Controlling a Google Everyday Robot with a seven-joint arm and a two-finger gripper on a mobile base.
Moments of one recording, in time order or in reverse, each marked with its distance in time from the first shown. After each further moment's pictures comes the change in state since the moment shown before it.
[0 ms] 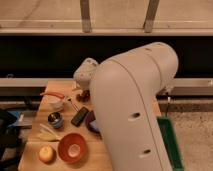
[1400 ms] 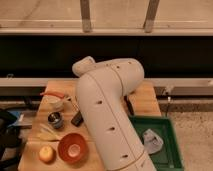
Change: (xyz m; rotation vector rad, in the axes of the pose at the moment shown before) arm 0.010 -0.036 0.077 0.160 0.307 -0.002
